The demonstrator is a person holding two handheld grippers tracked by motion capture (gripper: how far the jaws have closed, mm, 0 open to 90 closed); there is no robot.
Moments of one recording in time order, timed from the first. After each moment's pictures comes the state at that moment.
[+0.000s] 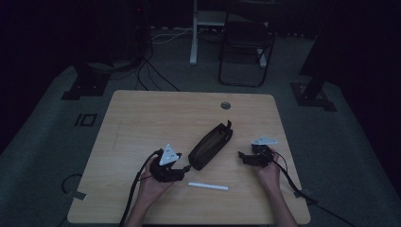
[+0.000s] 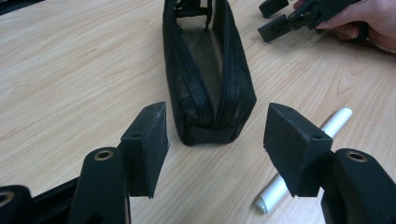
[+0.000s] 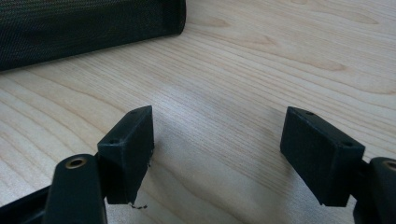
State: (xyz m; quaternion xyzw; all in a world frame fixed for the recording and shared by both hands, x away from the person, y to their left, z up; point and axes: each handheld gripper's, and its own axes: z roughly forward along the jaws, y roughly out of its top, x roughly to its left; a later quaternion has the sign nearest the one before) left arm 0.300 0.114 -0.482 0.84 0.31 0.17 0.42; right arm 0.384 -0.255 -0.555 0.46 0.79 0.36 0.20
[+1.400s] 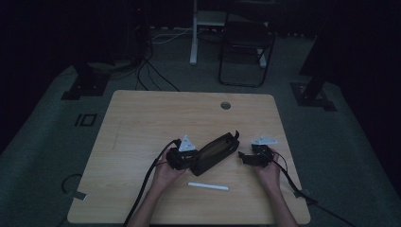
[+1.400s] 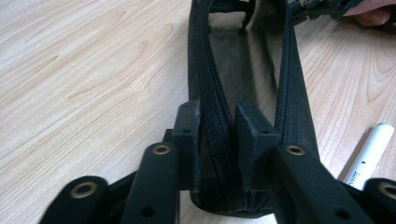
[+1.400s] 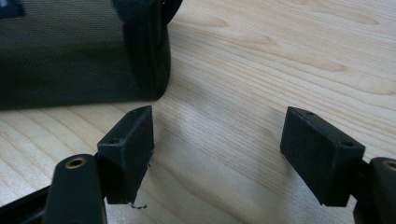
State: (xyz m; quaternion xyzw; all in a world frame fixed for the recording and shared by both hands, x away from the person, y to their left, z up) left arm 0.349 0.078 -0.497 0.87 0.28 0.14 0.39; right arm 0.384 -0.255 -0.555 0.46 0.79 0.36 0.20
